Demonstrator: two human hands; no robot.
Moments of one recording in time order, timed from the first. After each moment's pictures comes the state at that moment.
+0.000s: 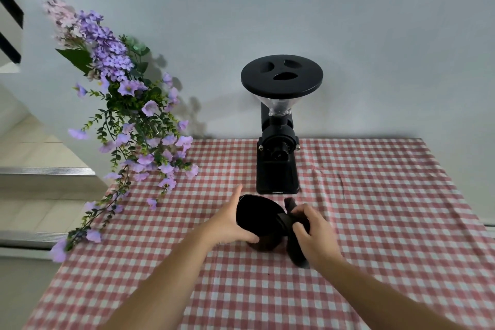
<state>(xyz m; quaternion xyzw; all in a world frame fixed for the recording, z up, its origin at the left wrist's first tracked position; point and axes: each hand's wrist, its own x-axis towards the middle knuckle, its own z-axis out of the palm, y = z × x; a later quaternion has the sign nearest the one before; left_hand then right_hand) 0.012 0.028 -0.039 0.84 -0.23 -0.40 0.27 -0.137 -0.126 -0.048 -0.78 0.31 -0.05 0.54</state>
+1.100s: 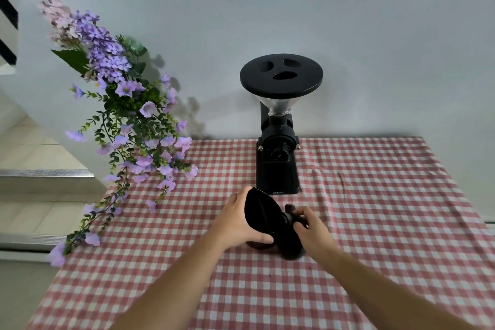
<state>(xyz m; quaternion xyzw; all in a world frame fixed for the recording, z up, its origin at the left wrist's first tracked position) 0.004 0.013 -0.047 0.88 -0.30 -0.27 0.26 -0.121 -0.137 -0.068 -0.74 0.35 0.02 0.57</state>
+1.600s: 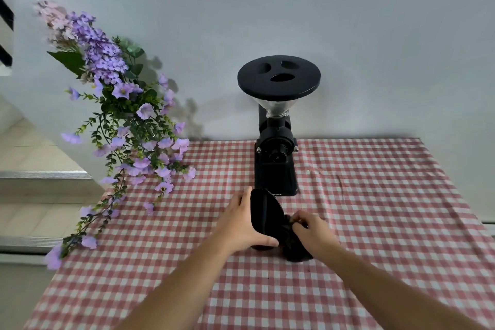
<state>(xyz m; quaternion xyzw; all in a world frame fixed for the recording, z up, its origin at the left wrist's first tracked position) 0.000 0.002 -0.050 0.90 -0.30 -0.26 0.20 -0.119 -0.148 -0.060 -0.80 0.33 0.06 0.50</state>
